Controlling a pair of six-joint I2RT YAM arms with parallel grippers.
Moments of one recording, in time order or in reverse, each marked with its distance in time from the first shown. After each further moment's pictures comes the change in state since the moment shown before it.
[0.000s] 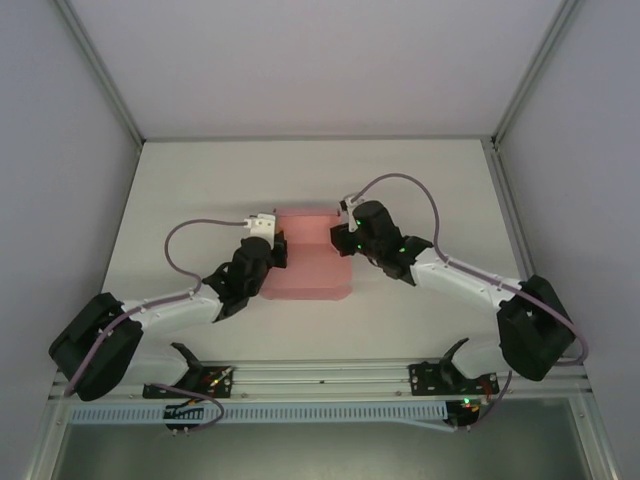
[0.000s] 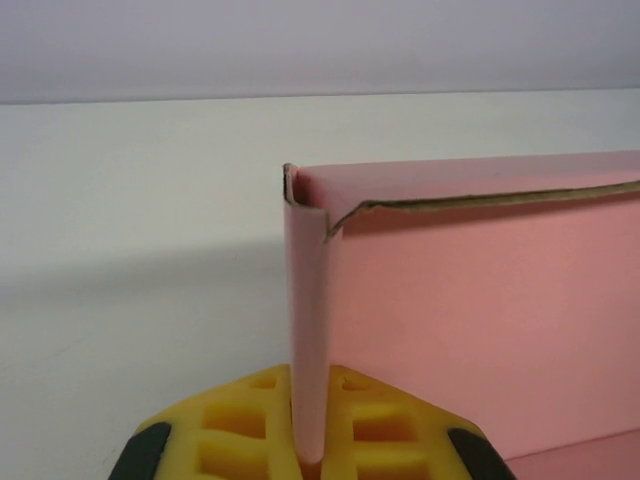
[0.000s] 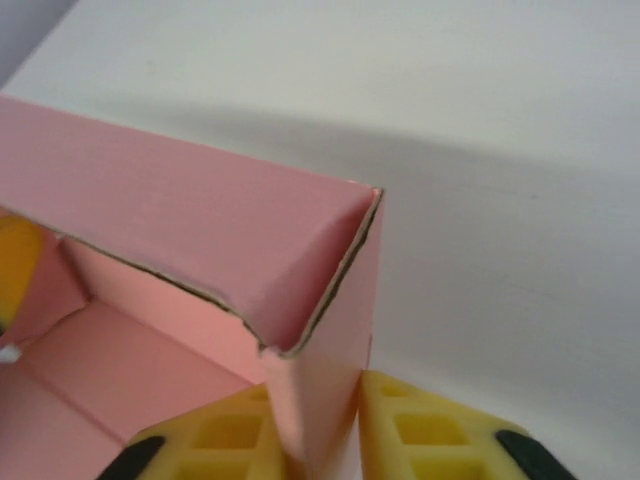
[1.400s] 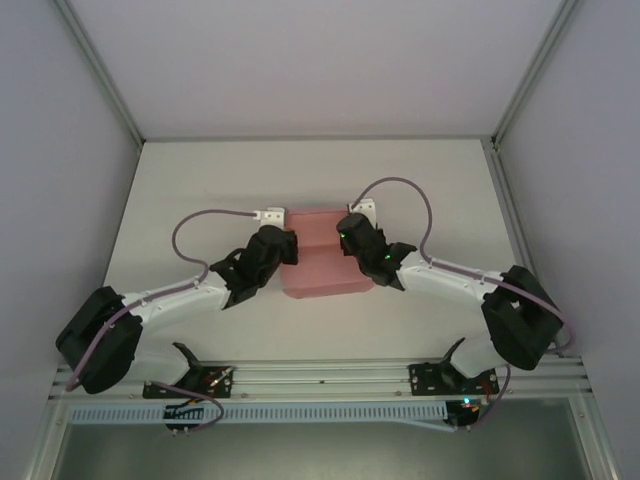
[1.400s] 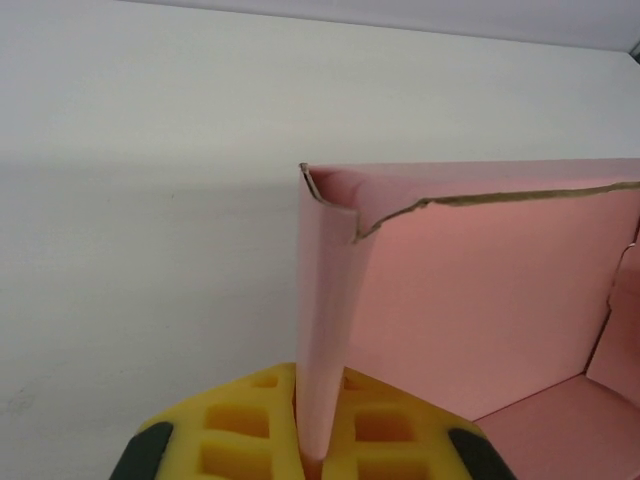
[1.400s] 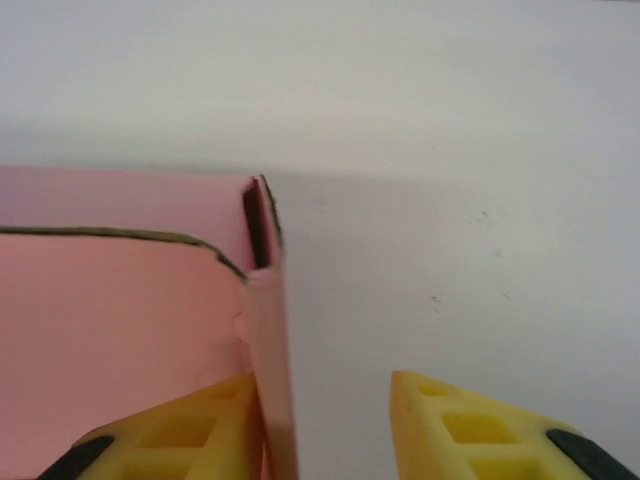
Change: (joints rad) left arm -0.017 0.045 0.175 -0.290 0.060 -0.199; right arm 0.069 0.055 -0.034 0.011 0.446 0.062
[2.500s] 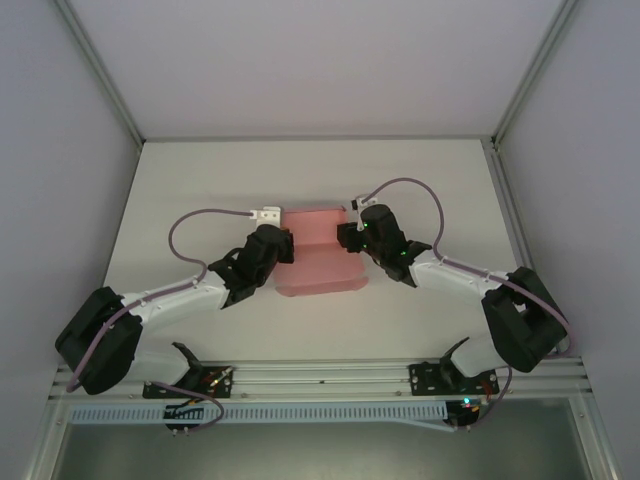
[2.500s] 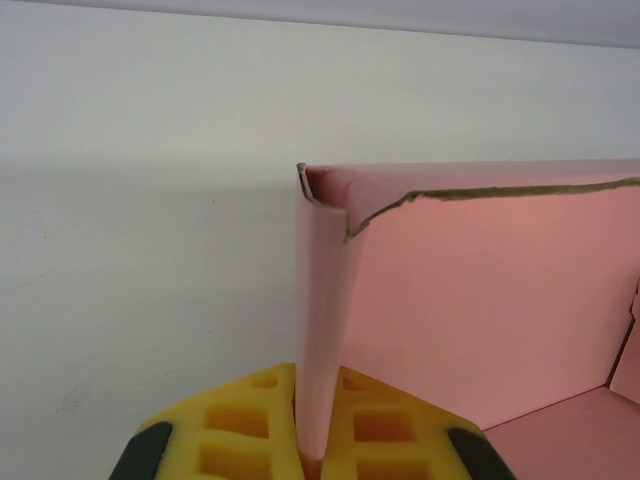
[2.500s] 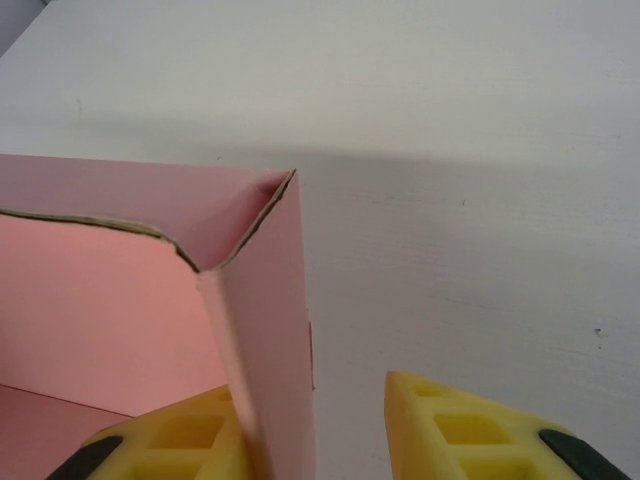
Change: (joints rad) left arm 0.016 -0.002 -0.006 -0.010 -0.041 0.023; right arm -0.146 -0.013 -0.081 0.196 -0.445 -0.042
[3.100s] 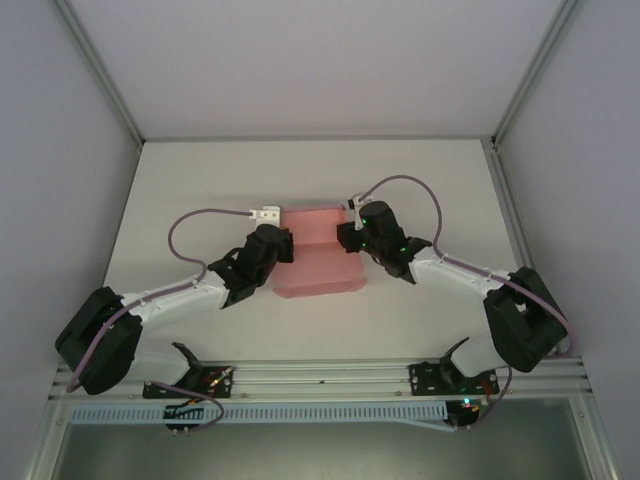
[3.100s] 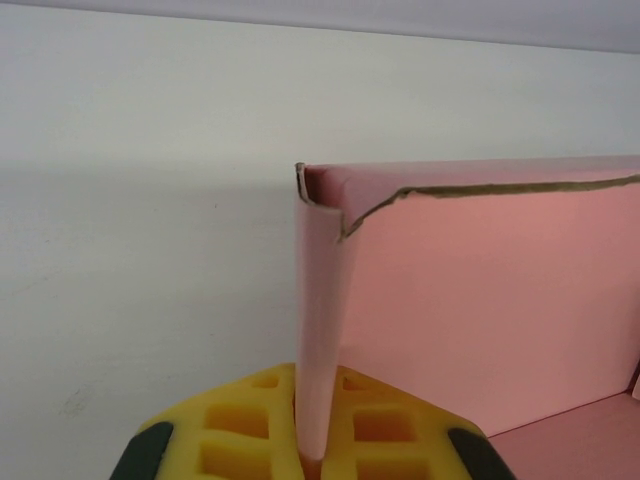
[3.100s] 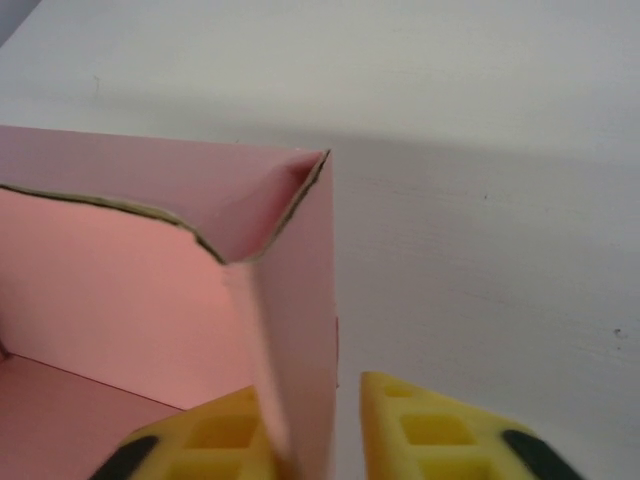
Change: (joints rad) left arm 0.002 0.000 0.001 0.004 0.001 0.000; right arm 0.002 0.004 0.054 -0.090 -0.033 -0.029
